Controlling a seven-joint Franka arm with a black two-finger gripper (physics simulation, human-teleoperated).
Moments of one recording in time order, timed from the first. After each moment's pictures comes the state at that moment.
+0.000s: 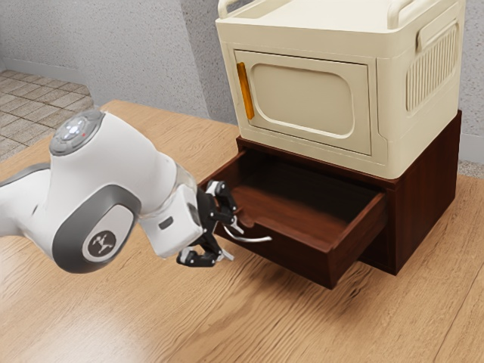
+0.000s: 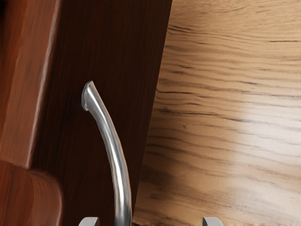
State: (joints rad) arm -0.05 -0.36 -0.06 -2.29 -0.01 2.42 1.35
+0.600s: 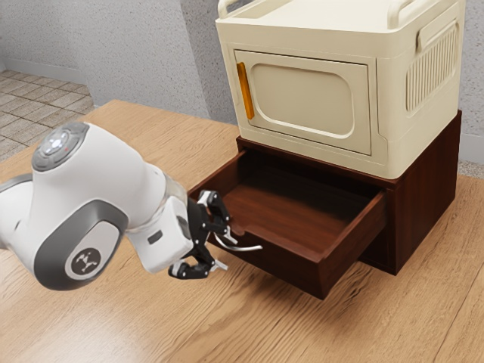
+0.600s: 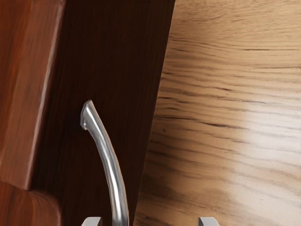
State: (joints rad) arm -0.05 -0.44 -0.07 -2.36 -0.02 2.42 1.33
